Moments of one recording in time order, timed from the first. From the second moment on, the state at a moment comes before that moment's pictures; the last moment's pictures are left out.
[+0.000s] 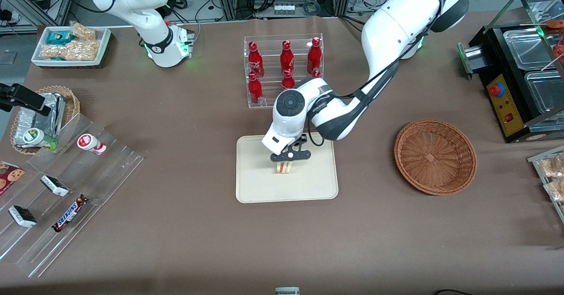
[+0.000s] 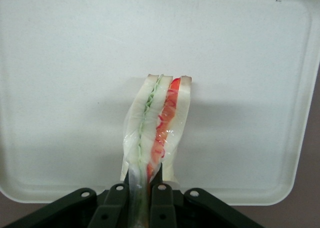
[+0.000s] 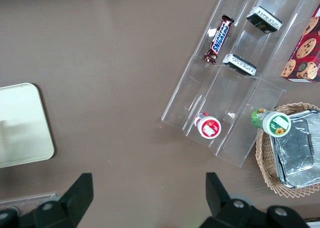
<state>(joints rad) -0.37 0.80 -0.54 -1.45 0.37 2.15 -1.06</state>
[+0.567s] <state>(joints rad) -0.37 0.82 -0.50 -1.44 0.38 2.23 -1.12</state>
